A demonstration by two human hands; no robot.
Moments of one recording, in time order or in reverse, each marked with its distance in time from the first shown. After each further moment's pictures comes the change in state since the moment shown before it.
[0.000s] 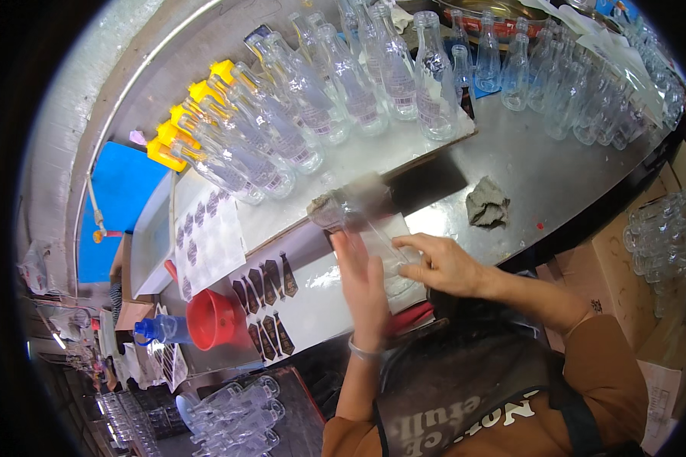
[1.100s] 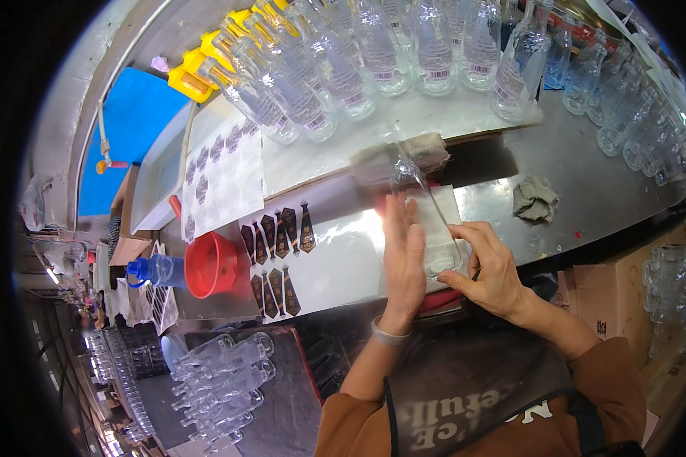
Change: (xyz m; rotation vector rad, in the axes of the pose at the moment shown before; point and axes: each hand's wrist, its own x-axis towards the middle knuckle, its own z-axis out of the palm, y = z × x) left_hand 0.002 -0.010 0.002 -0.206 -0.070 -0.114; right_hand -0.018 -0.024 0.012 -0.170 0.081 0.070
